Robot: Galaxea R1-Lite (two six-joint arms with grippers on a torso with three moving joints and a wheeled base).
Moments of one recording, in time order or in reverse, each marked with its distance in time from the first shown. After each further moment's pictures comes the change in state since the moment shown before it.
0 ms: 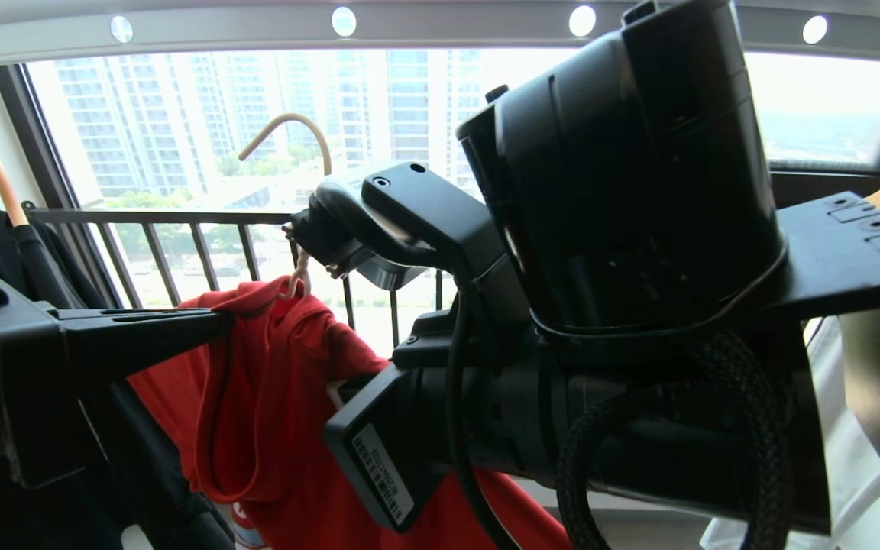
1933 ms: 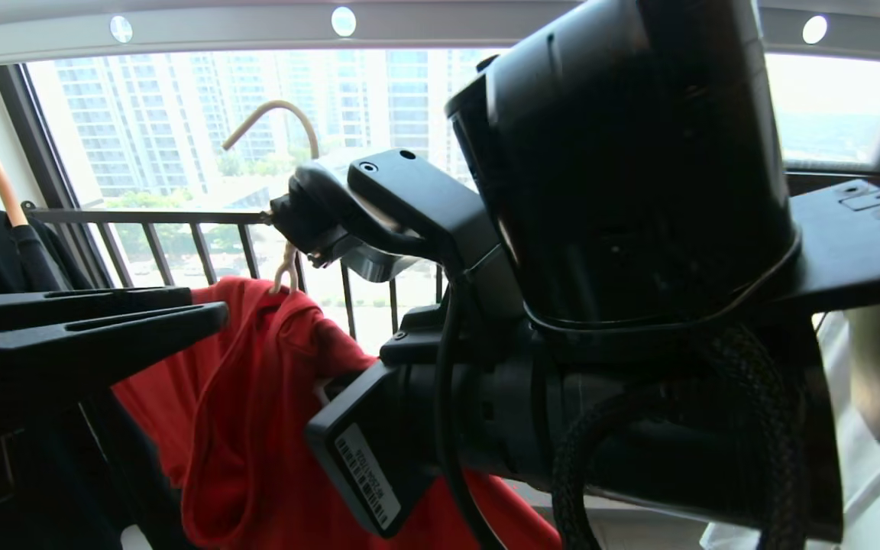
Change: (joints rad) left arm 0.003 -0.077 0.100 -0.164 -0.075 0.057; right arm 0.014 0.003 -0.023 0.006 0.001 0.010
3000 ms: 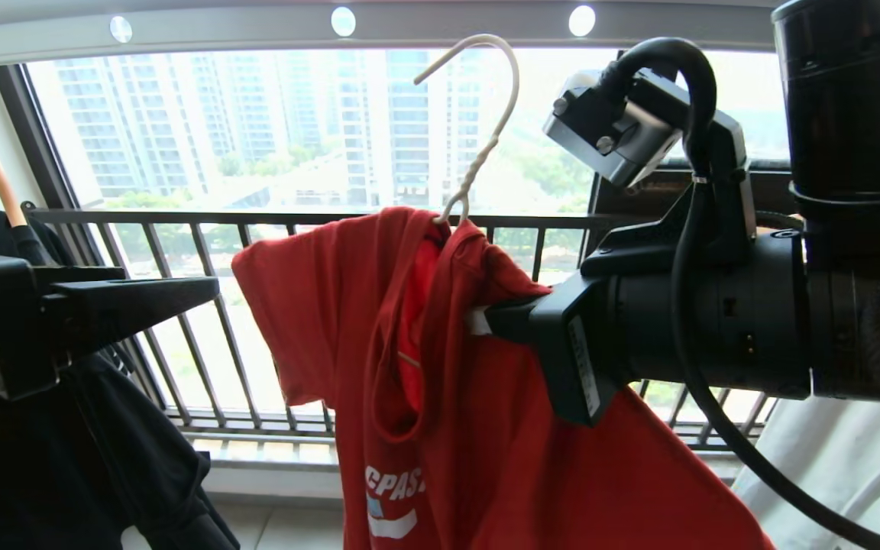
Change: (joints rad) left arm 0.262 0.076 -0.109 0.157 -0.004 -0.016; right arm -0.179 -0.213 0.164 0.003 0.049 0.001
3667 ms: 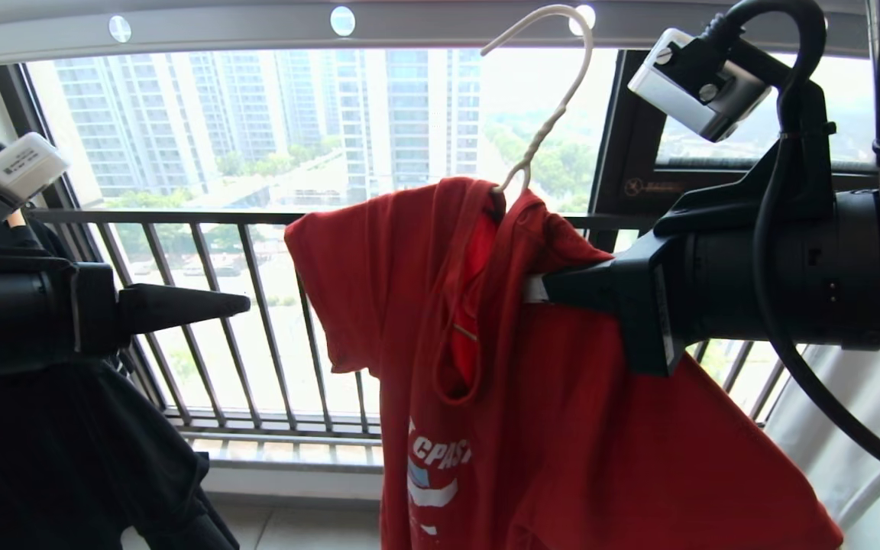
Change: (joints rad) left arm 0.408 0.180 0.014 -0.001 -0.565 -0.046; right arm -0.116 -0.061 0.008 0.030 0.082 -0.004
